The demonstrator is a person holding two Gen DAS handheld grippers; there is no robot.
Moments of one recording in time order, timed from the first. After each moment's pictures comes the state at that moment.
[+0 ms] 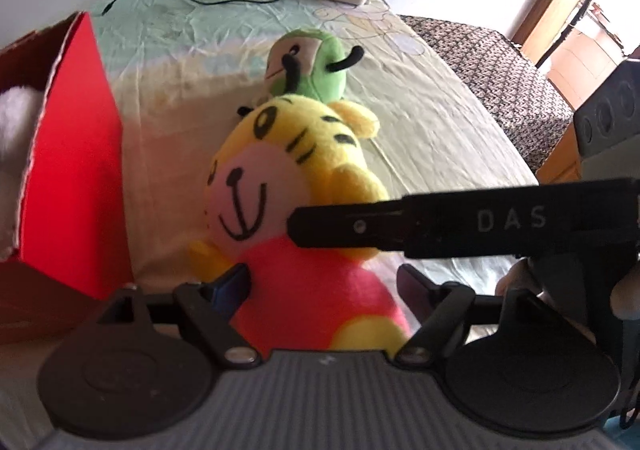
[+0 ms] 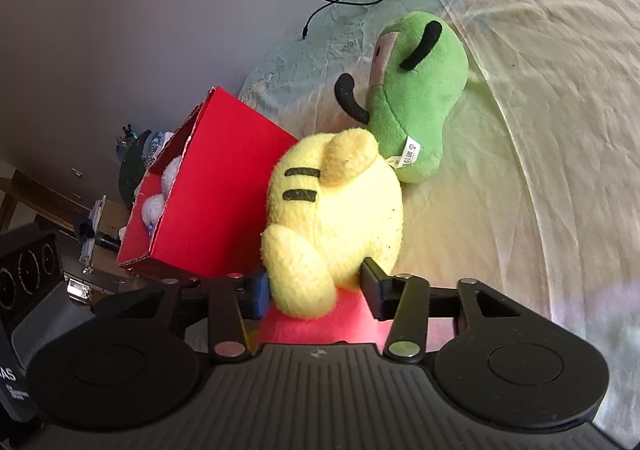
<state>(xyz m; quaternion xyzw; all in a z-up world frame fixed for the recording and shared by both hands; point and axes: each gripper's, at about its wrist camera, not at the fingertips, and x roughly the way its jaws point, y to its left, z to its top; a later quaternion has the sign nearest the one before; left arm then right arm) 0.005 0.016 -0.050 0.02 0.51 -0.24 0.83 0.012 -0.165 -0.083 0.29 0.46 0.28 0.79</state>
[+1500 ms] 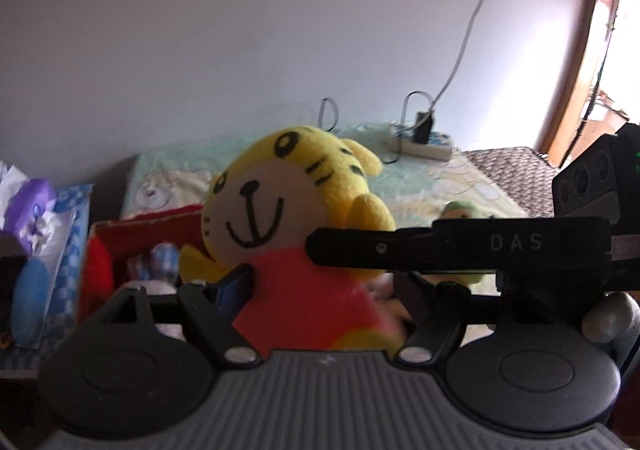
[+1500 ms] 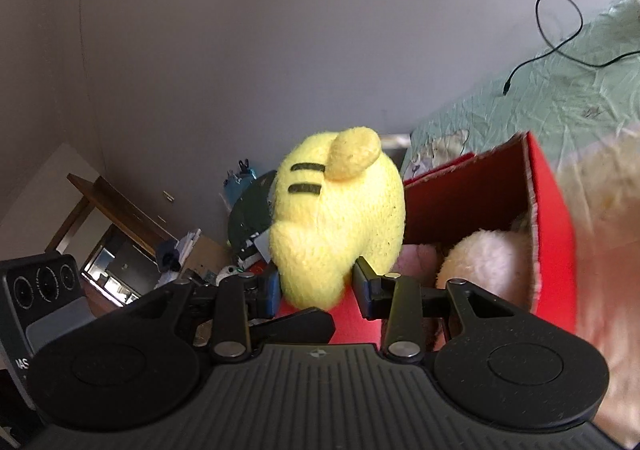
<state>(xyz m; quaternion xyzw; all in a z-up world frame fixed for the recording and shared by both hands) 0.021 0.246 0.058 0.01 0.33 -0.20 0.92 0.050 0.043 -0.002 0.31 0.32 0.39 0.80</state>
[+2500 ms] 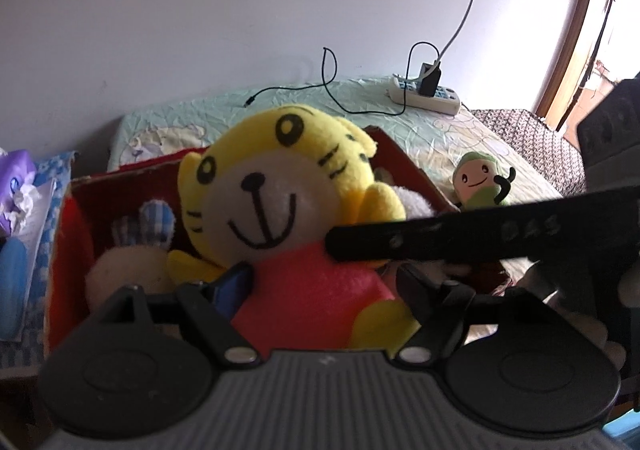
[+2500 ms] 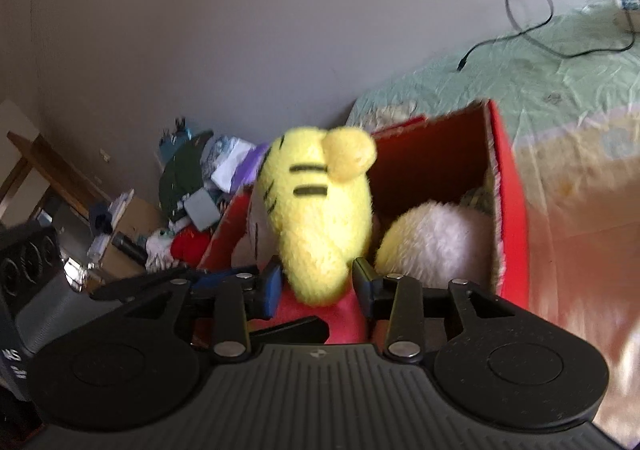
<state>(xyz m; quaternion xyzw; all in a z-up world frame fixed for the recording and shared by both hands) 0.044 0.263 0.013 0.02 0.38 -0.22 0.90 0.056 0.050 -0.014 0.24 0.37 0.33 0.84</state>
